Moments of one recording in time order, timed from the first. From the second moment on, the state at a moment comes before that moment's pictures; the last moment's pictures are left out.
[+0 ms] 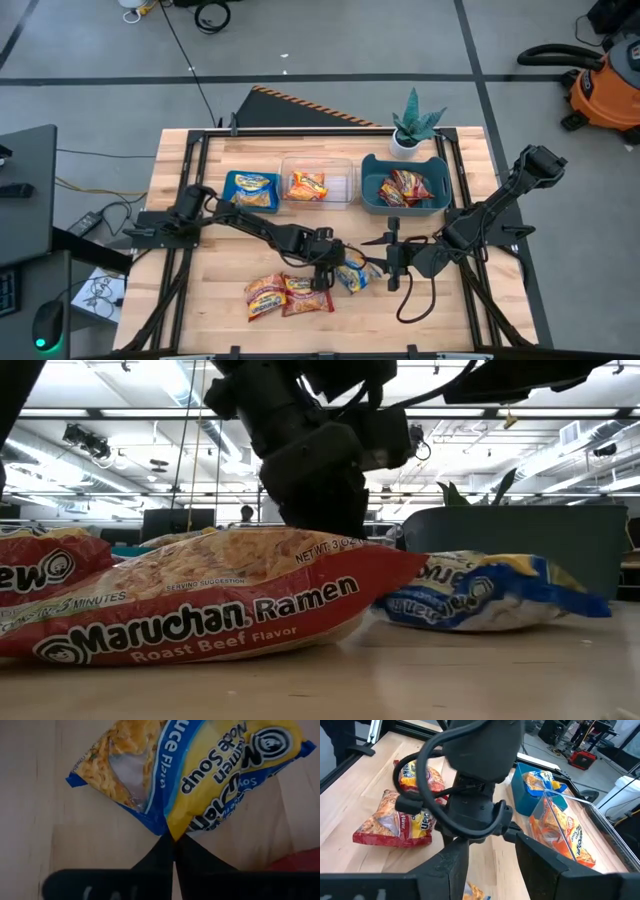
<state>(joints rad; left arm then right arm) -0.25 2.09 1.40 -0.30 -0.08 -0.14 0.64 1.29 0.67 0.12 0.74 0.02</state>
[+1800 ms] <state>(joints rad) 0.17 1.24 1.14 -1.06 -0.58 -0.14 0.64 1.29 0.67 0.13 0.70 0.06</state>
